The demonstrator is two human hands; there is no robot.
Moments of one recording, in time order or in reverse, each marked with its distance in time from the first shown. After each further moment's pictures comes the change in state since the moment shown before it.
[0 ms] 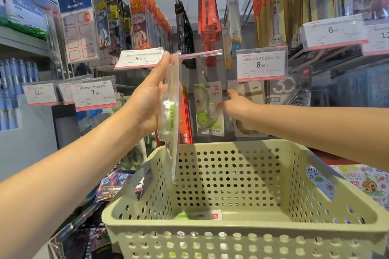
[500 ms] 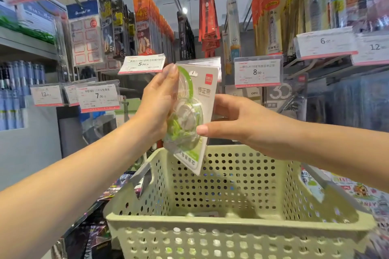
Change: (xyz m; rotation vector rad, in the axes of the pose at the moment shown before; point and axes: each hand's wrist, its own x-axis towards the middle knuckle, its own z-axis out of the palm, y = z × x) left_hand 0.005 -0.011 0.015 -0.011 0.240 0.150; right_hand -0.118 -0.030 -0.026 0.309 -0.465 -0.361
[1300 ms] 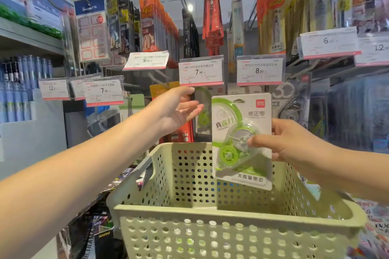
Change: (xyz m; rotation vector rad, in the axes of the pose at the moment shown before) left_hand 0.002 -0.003 0.007 -0.090 0.057 -0.471; right_hand -0.036 0.043 -0.026 -0.041 0.369 0.277
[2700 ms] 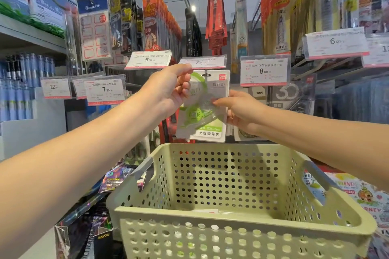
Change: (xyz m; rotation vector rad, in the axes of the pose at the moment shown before) left_hand 0.002 0.028 0.008 -0.040 0.040 0.172; right_hand 0.102 -0.027 0.033 0.288 -0.069 -0.009
